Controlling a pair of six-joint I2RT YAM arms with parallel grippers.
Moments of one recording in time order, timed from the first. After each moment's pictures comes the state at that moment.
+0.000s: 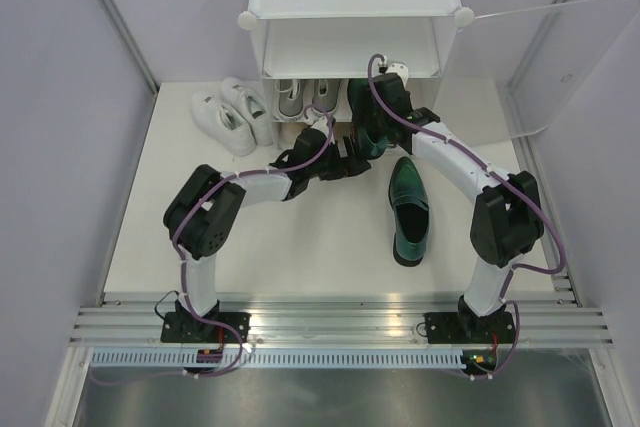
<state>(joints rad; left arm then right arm) -0.63 1.95 1.15 0.33 0.19 -0.71 0.48 1.82 1.55 -0.35 0.29 0.46</state>
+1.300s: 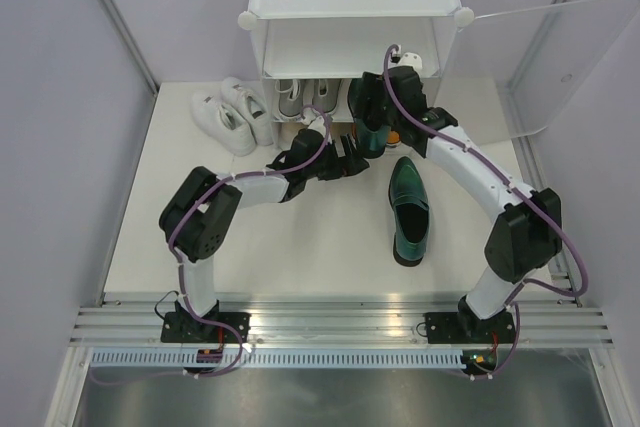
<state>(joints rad) -0.63 1.92 1.12 0.36 0.19 -0.72 0.48 1.71 1.55 -0.33 0.27 0.47</state>
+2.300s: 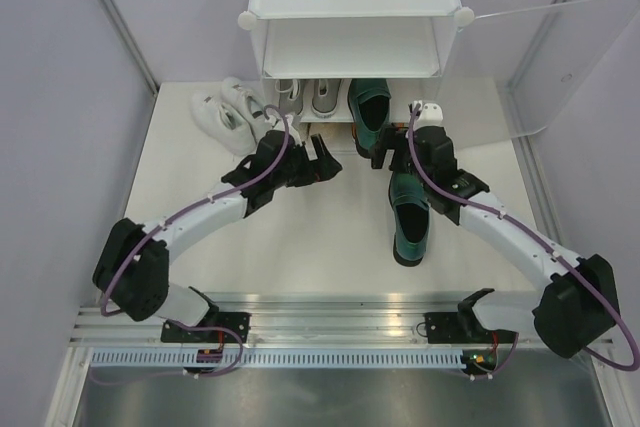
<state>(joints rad) -0.62 1.50 0.99 0.00 0.05 -0.71 0.50 1.25 0.94 -0.08 0.19 0.39</state>
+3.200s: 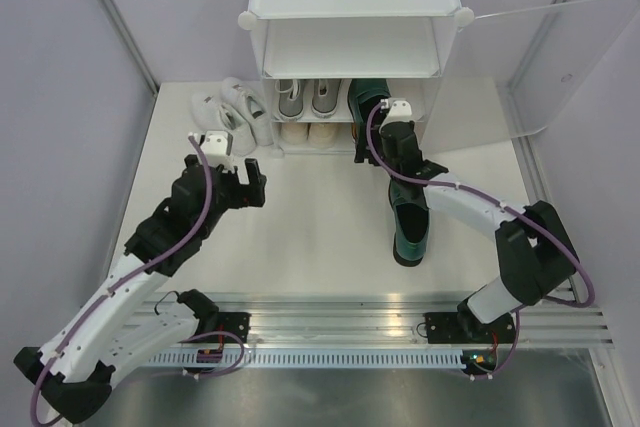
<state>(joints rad) -0.62 0.77 0.94 -0.53 -0.37 -0.29 0.55 1.55 0.99 0.15 0.32 0.31</state>
